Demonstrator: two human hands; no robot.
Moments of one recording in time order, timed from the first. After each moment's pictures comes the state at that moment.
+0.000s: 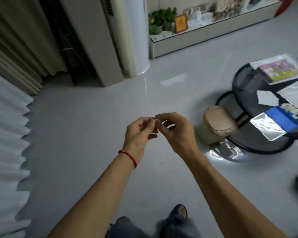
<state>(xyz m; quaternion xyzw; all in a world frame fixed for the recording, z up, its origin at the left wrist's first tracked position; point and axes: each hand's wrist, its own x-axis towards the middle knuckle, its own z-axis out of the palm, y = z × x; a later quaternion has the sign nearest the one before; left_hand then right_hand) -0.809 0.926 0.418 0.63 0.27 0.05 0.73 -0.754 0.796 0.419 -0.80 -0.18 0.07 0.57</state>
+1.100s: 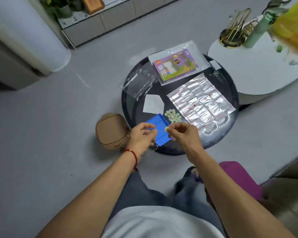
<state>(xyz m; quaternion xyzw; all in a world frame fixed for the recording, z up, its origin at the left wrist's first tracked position) -0.323 0.190 0.316 0.71 0.32 -0.12 0.61 -0.281 0.028 0.307 -0.73 0.14 0.24 0.63</state>
